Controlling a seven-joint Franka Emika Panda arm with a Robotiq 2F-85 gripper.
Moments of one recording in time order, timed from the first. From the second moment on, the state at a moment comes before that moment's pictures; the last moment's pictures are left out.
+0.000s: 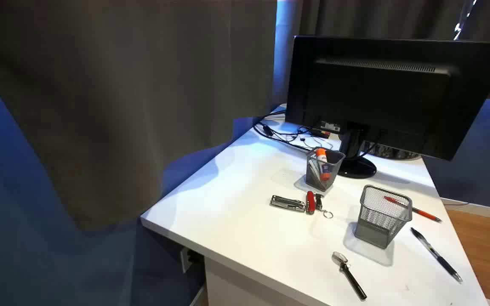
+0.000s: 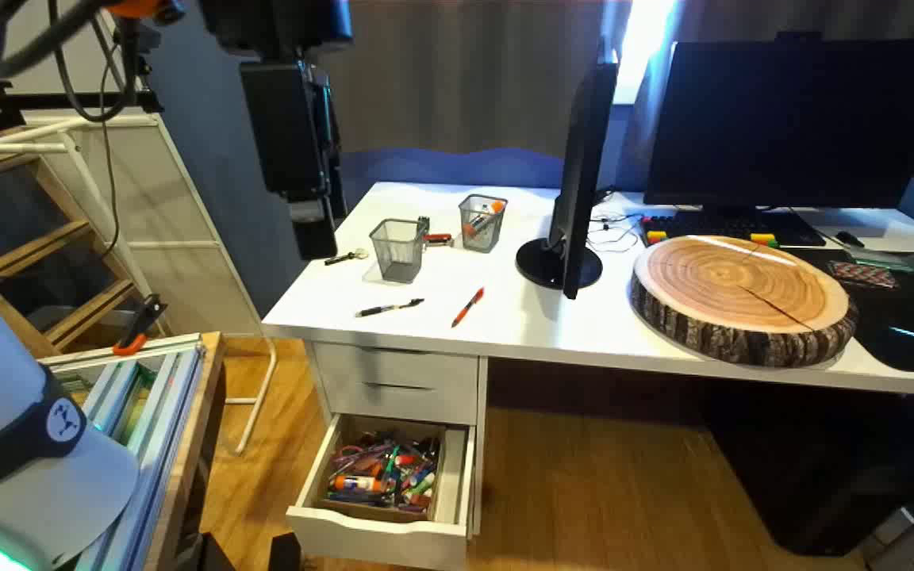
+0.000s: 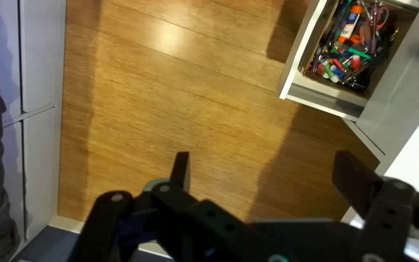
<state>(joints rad) -0.08 -0.82 0.07 -2.79 -0.14 2.00 0.14</state>
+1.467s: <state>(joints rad) 0.29 -0.29 0.27 -2.63 0.11 2.16 0.13</state>
